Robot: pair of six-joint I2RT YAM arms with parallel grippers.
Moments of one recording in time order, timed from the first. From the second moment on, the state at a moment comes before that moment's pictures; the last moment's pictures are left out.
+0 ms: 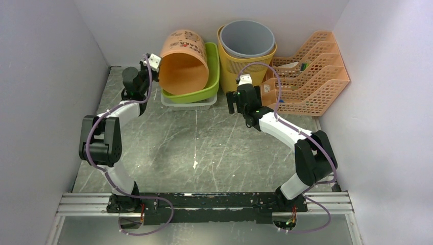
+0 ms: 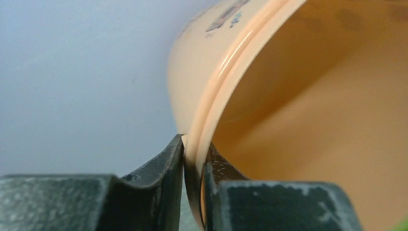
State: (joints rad) left arm -0.10 1.77 1.11 0.79 0.32 0.31; right arm 0.50 1.58 1.05 -0.04 0.38 0.05
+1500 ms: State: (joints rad) left arm -0.10 0.94 1.45 -0.43 0.35 -0.11; right arm 0.50 1.32 1.05 -0.17 0.49 0.14
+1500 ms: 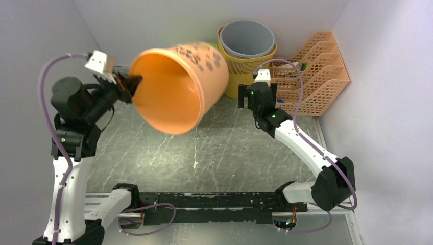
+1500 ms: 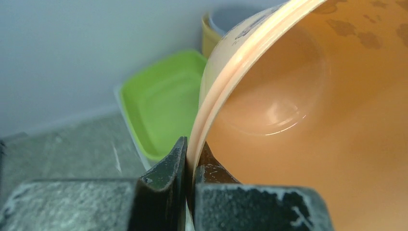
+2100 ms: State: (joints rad) left arm -0.10 0.92 1.28 -0.82 0.44 -0.01; right arm 0.45 1.26 1.20 -0.31 0.59 0.14
